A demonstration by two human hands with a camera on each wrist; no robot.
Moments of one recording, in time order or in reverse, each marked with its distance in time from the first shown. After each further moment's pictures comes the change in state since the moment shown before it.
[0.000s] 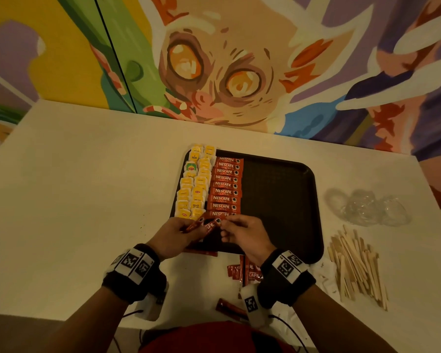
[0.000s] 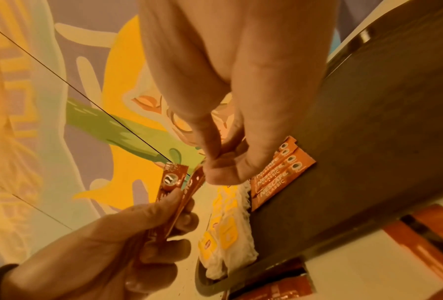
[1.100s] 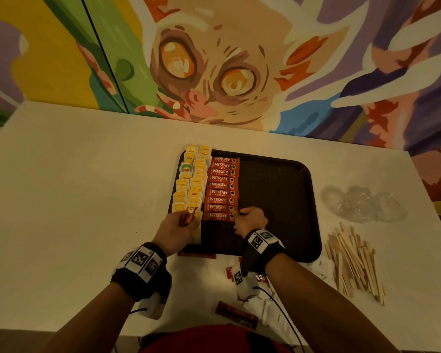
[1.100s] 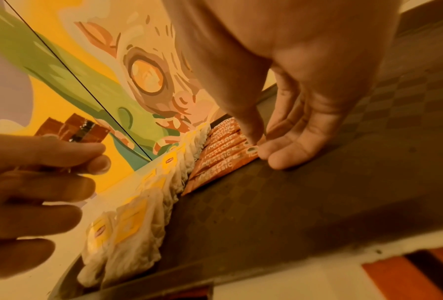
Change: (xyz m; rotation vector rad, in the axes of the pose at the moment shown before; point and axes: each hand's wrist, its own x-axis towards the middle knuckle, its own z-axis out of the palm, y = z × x) left_hand 0.028 -0.002 0.003 0.108 0.214 -0.062; right_hand 0.086 0.025 -0.011 -0.459 0.538 0.150
